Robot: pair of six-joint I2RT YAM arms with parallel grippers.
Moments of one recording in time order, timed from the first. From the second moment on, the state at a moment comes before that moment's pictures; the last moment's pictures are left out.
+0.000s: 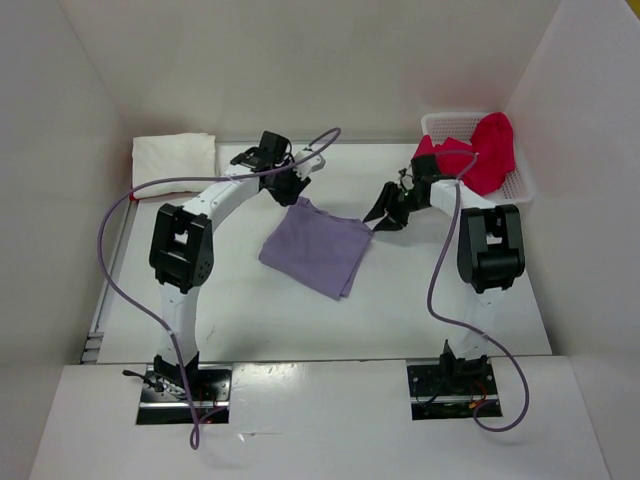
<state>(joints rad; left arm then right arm) -0.37 2.10 1.80 -0.62 0.26 0.54 0.10 1.97 1.35 -0.55 -0.66 0.56</state>
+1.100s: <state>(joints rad) -0.22 2.19 1.69 -0.76 0.54 0.36 0.30 1.58 1.11 -0.48 -0.37 0.64</state>
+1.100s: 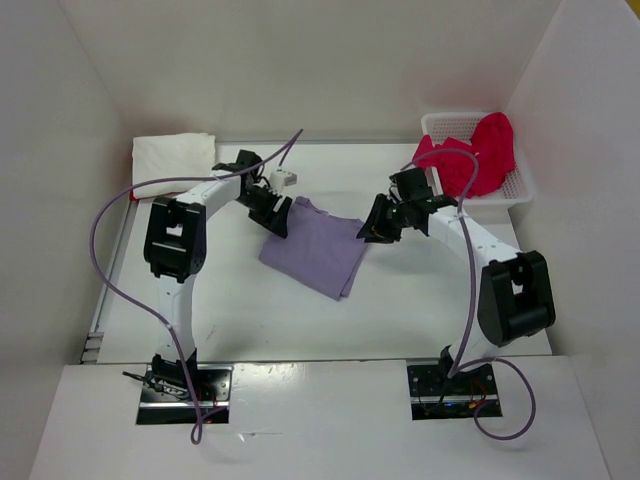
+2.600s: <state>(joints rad) -0.23 2.19 2.03 -0.53 -0.37 0.55 0.11 1.34 1.15 -0.60 -0.38 0.63</state>
